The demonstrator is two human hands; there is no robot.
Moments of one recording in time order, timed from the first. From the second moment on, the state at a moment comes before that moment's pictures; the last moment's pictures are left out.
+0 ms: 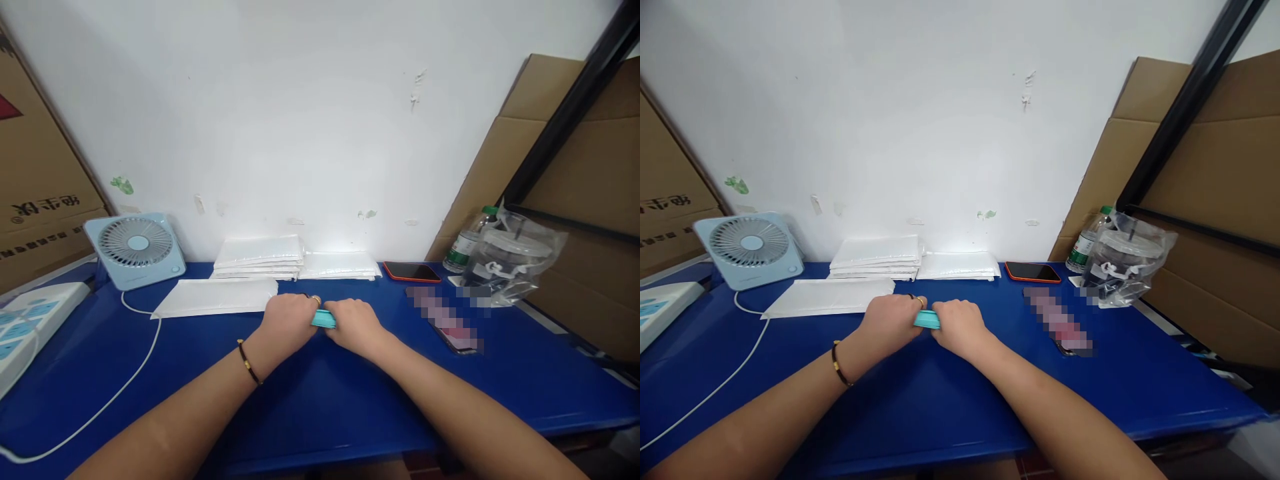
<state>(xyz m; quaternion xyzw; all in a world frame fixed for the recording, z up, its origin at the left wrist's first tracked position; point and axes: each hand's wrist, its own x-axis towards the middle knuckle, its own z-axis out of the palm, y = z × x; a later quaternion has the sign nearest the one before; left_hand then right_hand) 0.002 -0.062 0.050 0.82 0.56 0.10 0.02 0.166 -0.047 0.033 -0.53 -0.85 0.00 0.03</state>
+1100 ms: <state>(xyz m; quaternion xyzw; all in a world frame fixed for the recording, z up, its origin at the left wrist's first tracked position) -0.116 -0.024 0.050 0.75 0.66 -0.07 -0.04 0.222 -0.021 0.047 -0.57 -0.81 0.03 0.15</state>
